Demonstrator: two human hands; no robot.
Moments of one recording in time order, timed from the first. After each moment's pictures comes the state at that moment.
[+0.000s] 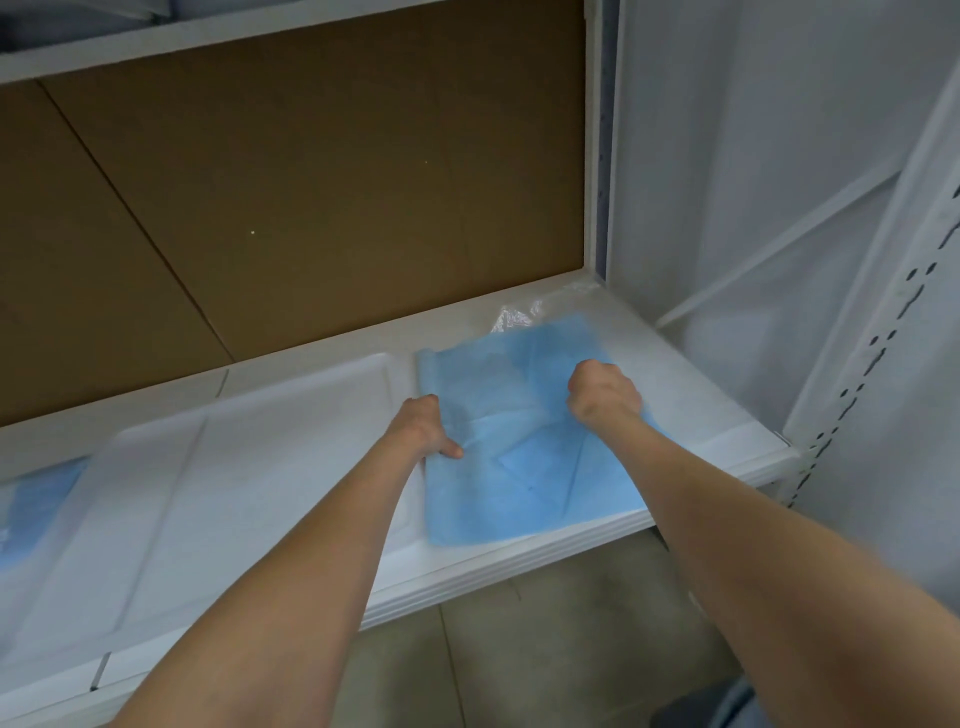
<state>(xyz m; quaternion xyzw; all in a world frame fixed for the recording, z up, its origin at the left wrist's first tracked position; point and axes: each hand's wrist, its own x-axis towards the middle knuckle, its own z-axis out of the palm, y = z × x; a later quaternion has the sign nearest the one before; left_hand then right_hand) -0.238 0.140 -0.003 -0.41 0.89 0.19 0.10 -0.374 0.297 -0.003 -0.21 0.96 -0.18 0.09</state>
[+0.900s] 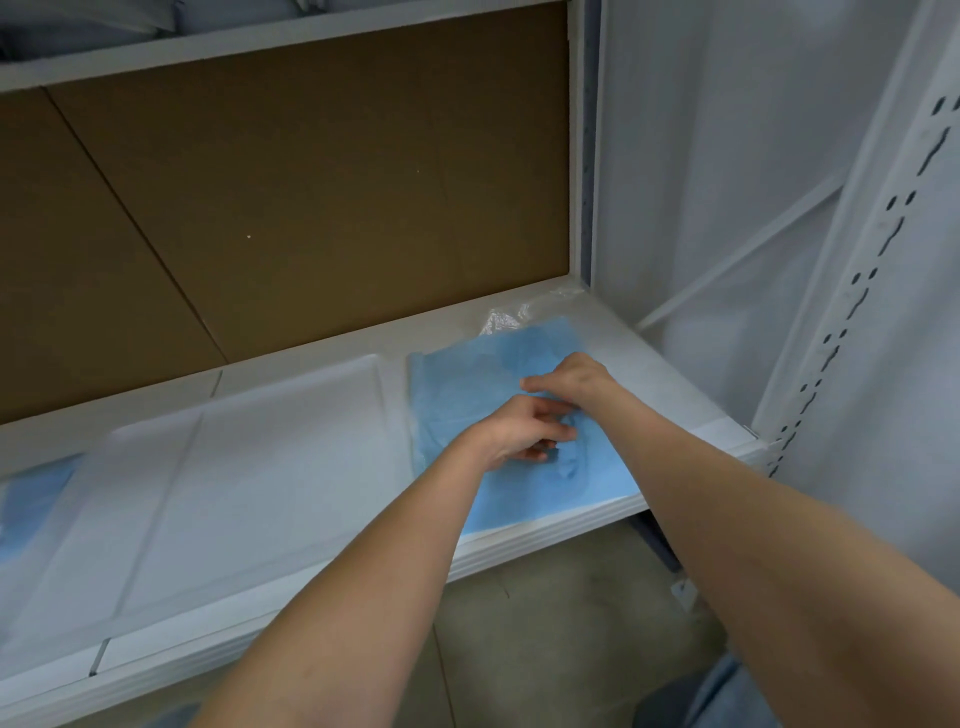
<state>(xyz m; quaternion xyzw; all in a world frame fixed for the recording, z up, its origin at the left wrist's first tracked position) -0.272 0.244 0.007 -0.24 0.77 0.59 0.06 -0.376 0.299 0.020 -0.20 0.90 -0.30 0.24</state>
